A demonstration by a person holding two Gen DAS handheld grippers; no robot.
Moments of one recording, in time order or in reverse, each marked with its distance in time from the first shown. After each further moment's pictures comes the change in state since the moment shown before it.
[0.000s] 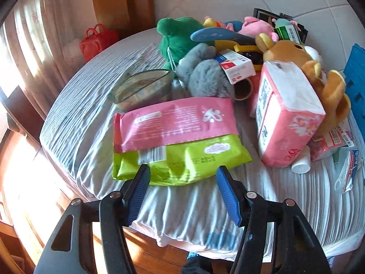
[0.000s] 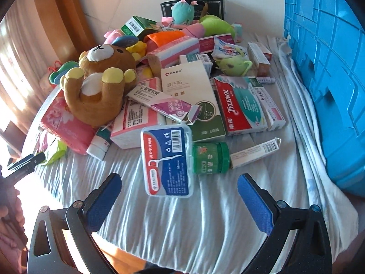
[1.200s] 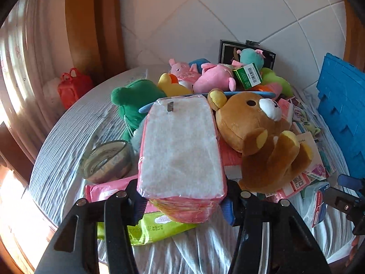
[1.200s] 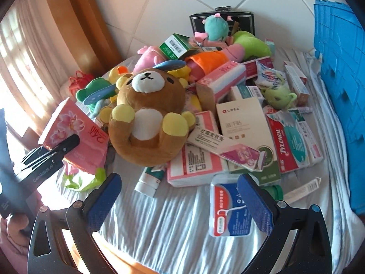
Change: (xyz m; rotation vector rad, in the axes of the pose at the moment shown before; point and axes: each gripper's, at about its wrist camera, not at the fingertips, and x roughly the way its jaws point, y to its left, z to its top) left arm -0.039 -0.059 0.062 0.115 -0.206 -0.107; right arm -0.001 0.056 0.050 -0.035 -0.051 0.136
